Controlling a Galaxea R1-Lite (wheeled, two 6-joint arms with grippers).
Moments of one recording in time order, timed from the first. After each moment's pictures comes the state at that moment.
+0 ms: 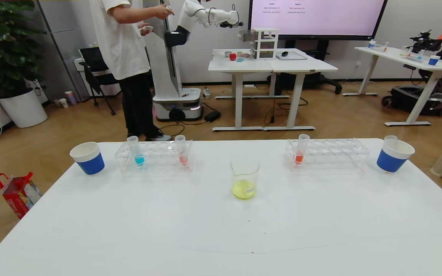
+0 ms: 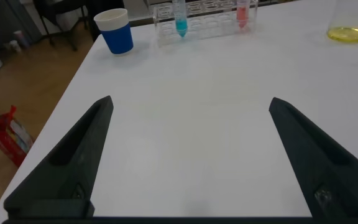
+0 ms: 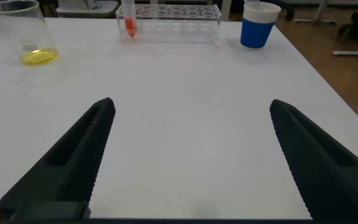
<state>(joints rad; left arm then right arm) 0.00 0.00 -0.01 0.02 -0.03 0.15 0.01 0.00 0.00 0.00 -0.01 0.01</state>
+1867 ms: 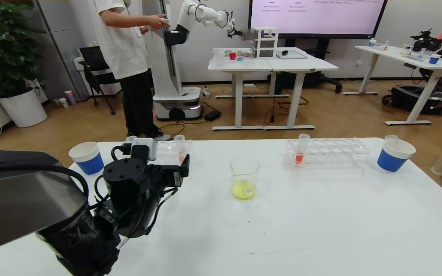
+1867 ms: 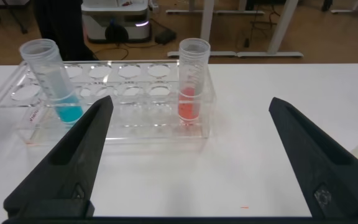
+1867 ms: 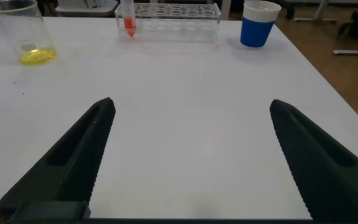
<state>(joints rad) -0.48 2.06 -0.53 -1.49 0.45 -0.05 0.01 0.00 0.00 0.00 -0.01 0.01</state>
